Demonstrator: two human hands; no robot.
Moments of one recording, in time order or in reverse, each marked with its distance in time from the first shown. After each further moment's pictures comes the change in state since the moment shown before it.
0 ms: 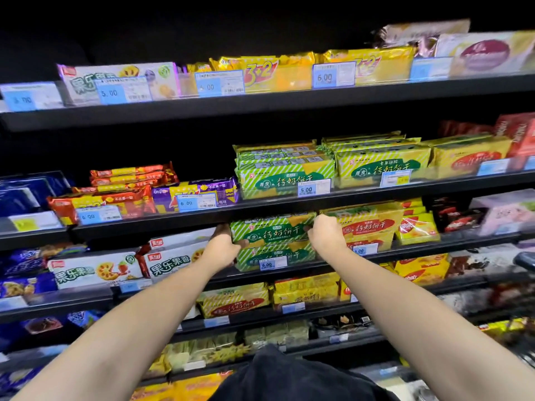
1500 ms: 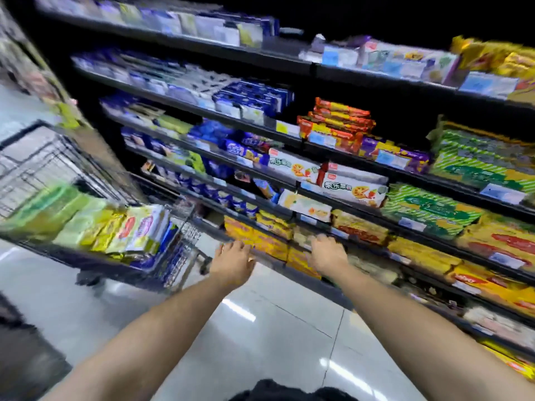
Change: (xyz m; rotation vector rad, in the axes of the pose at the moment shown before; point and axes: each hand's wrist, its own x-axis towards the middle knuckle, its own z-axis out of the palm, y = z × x) left_hand -0.439 -0.172 -0.190 0.413 -0.202 -0.477; right_hand -0.333 -0.236 0.016 -0.439 -0.695 -0.748
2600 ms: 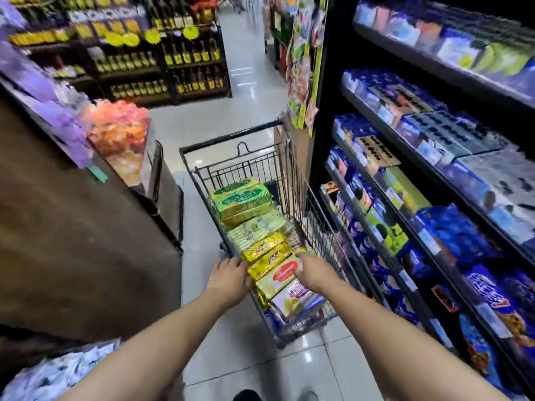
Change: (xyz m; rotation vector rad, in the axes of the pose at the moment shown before) left_hand 0.011 -0.462 -0.025 -0.247 0.028 -0.795; right_hand 0.283 -0.546 -0.026 -0.109 -0.273 -0.763
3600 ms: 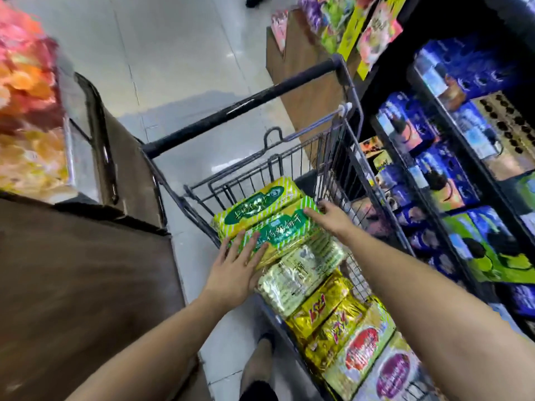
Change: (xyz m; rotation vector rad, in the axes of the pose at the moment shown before) left_hand 0.336 -0.209 0.045 0.107 0.095 0.450; right_hand 0.436 -0.068 -0.024 0.737 -0.063 0.361
